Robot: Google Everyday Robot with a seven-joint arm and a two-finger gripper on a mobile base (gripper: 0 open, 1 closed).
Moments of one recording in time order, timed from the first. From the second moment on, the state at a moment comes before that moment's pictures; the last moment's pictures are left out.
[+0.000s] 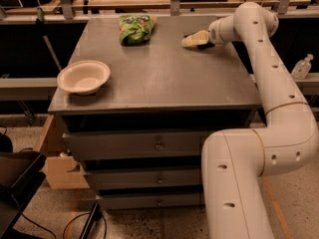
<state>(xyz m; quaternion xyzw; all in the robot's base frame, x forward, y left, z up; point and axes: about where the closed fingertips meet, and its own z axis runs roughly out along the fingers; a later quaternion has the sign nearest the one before) 0.932 -0.191 0.835 -0.22 0.84 0.11 0.48</state>
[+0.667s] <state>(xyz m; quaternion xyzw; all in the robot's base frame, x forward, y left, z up) 0.933 -0.192 0.819 -0.22 0.85 0.10 0.47</state>
